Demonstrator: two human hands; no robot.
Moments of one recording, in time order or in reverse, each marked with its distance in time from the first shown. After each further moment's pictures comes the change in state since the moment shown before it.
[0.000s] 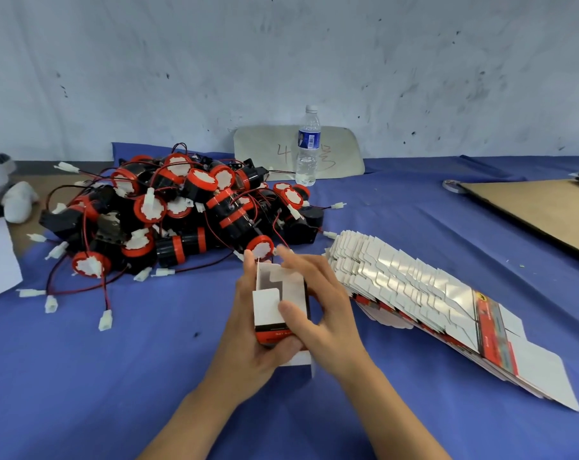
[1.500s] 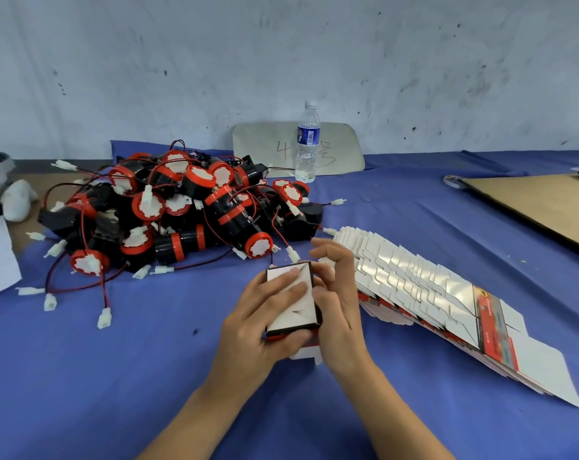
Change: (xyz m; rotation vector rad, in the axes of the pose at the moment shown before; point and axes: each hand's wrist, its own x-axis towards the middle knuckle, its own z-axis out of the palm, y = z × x) left_hand 0.005 0.005 0.006 0.308 0.074 0.326; right_hand -0.003 0.007 0.001 0.219 0.162 0.025
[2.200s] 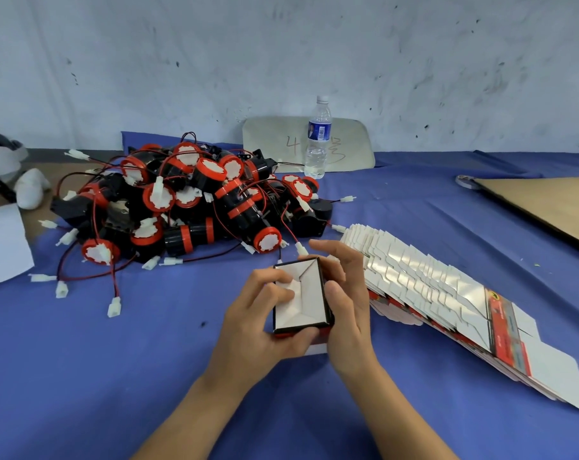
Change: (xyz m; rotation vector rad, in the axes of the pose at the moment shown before) left_hand 0.004 0.003 -0.007 0.100 0.070 0.023; right_hand -0.003 0.000 0.002 0.023 -0.015 -0.037
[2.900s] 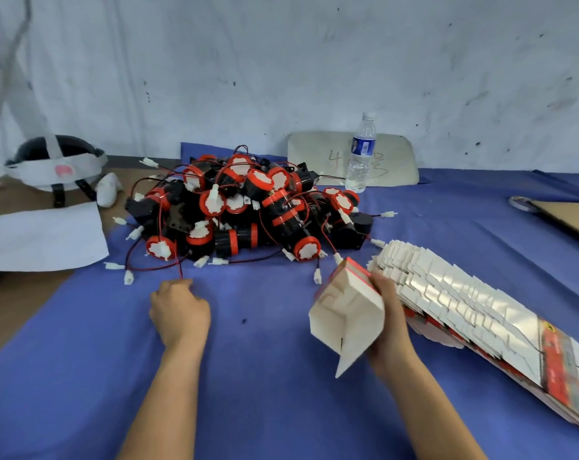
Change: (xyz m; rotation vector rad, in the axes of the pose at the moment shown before) left_hand -0.012 -0.091 -0.081 0.621 0.166 -1.121; right_hand 0.012 0.017 -0.011 0.321 0.086 0.816
